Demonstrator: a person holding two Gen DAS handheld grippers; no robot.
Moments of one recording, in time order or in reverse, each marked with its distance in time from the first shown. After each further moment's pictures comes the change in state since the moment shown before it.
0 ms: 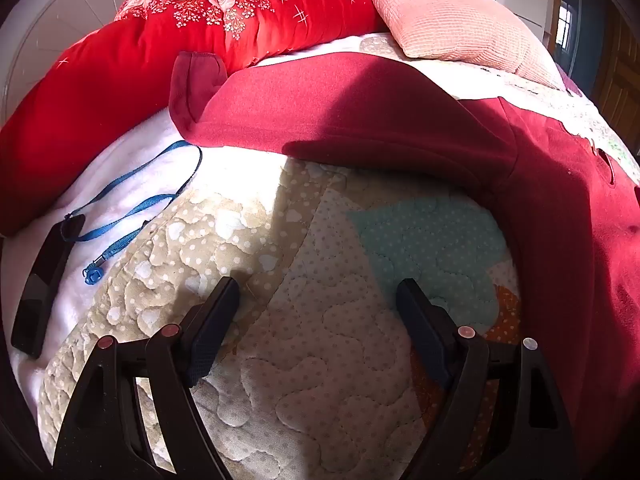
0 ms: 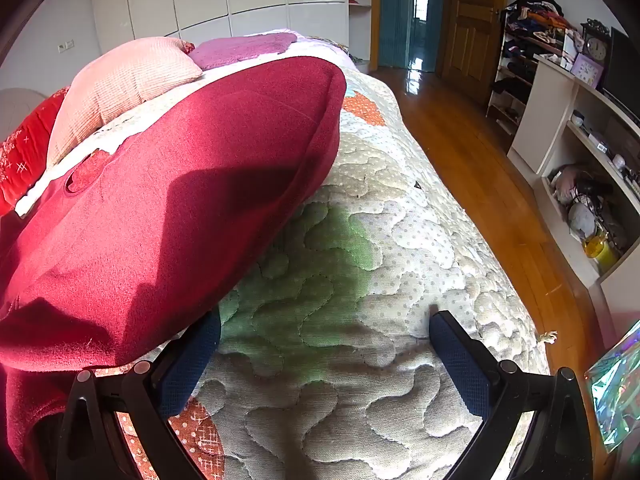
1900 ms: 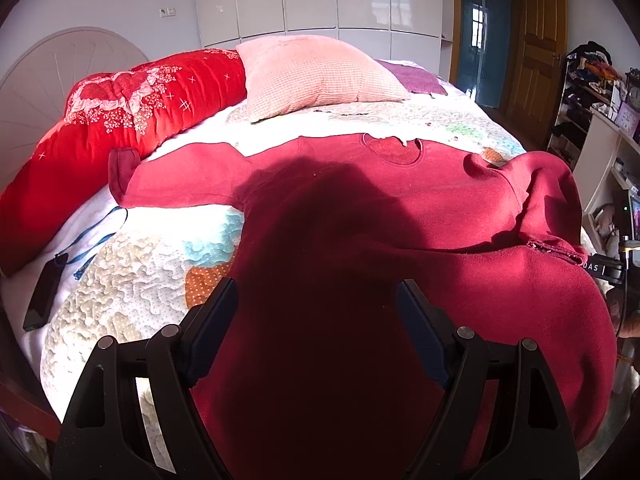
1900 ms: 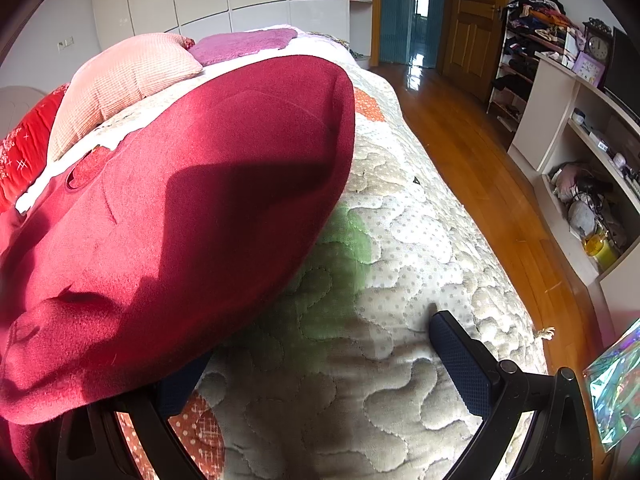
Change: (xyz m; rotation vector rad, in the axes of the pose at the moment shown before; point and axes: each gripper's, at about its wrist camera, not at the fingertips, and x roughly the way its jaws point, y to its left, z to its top) left arm -0.170 -0.126 -0.058 0.182 -0.163 -0.211; right arm -0.010 0.002 -0.001 -0.007 0.065 0.001
